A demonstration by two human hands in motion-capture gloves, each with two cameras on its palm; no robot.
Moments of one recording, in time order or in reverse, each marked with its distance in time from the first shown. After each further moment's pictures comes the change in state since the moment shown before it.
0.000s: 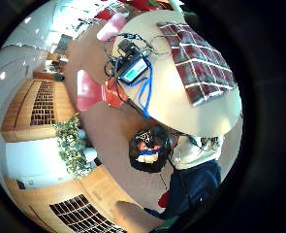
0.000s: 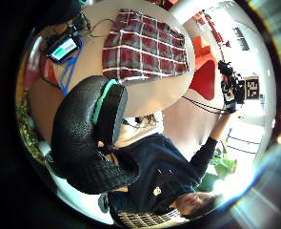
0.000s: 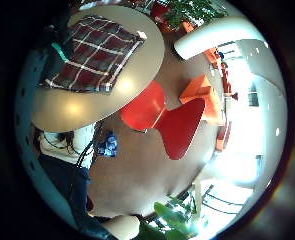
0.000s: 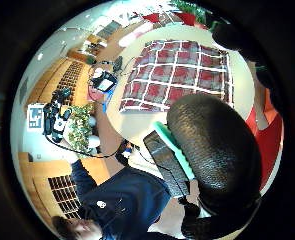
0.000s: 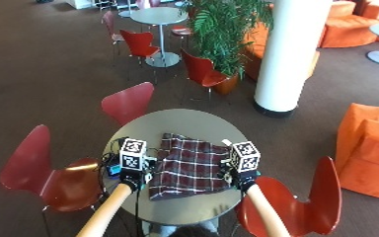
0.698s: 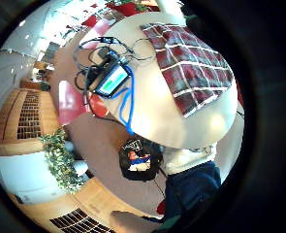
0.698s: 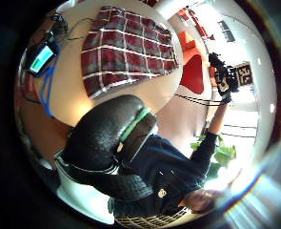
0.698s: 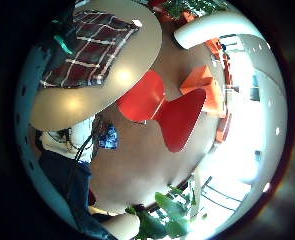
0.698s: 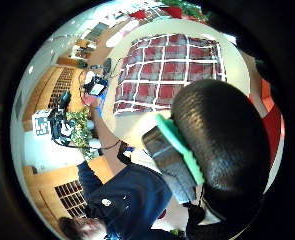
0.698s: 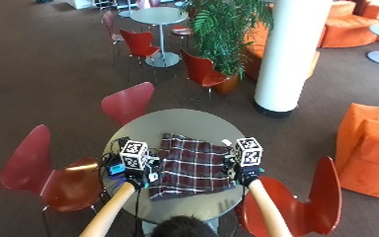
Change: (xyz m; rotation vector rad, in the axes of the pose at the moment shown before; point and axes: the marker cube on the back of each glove) left arm 0.014 -0.040 0.034 0.075 0.161 0.152; right arm 0.028 -0.017 0.001 -0.081 0.003 0.067
